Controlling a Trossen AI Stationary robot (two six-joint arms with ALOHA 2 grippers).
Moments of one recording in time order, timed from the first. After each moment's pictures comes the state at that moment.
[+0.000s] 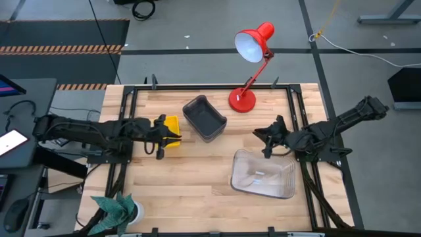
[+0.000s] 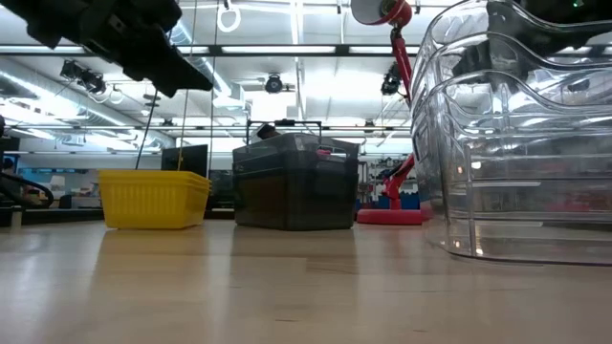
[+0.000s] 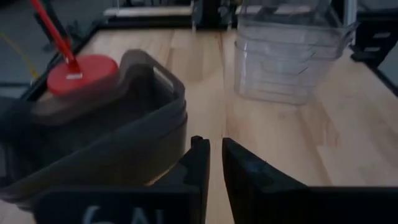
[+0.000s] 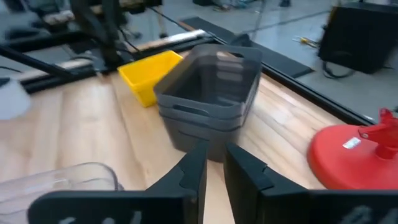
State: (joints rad) left arm 0.00 0.84 0.48 -0.03 -0.07 0.01; right arm 0.38 0.76 0.46 -0.14 0.76 0.41
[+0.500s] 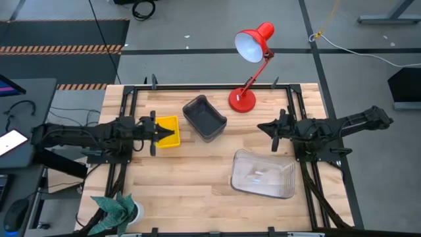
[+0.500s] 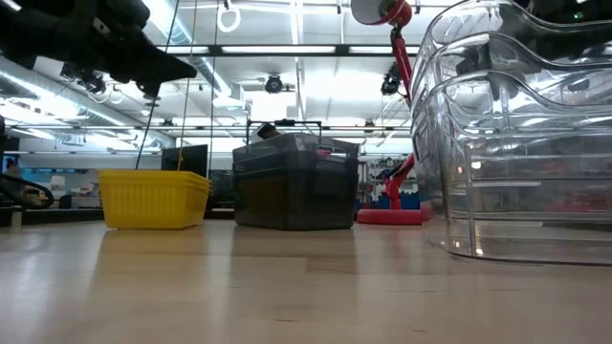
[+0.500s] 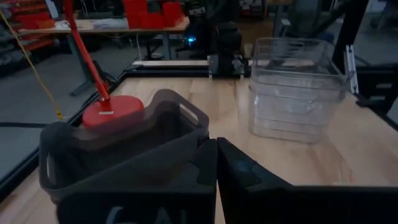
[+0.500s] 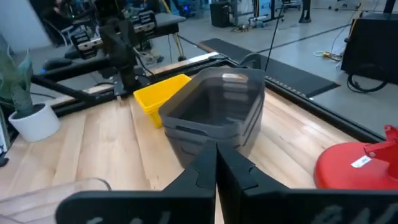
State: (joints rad) left arm 0.07 0.57 0.29 0.13 -0.05 0.03; right arm 0.20 0.52 0.37 -0.08 0.52 0.29
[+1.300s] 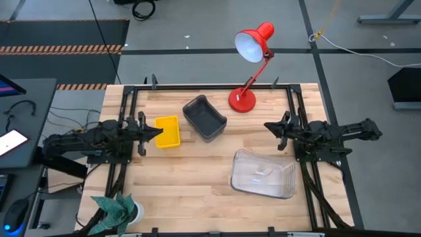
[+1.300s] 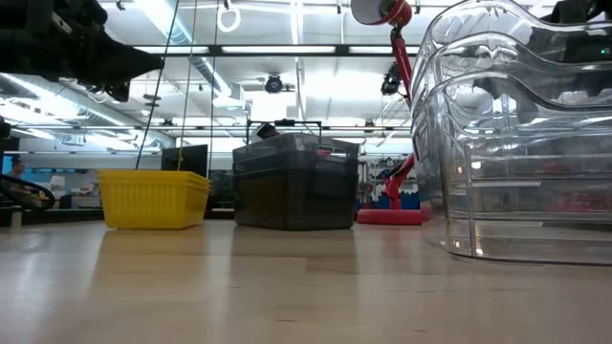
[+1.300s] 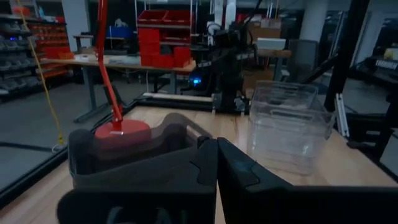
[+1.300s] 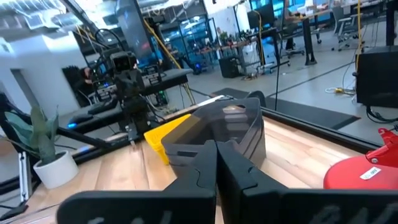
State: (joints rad) left arm 0.07 0.10 0.14 0.00 -0.08 -0.04; right arm 0.14 0.09 0.07 0.08 0.48 0.25
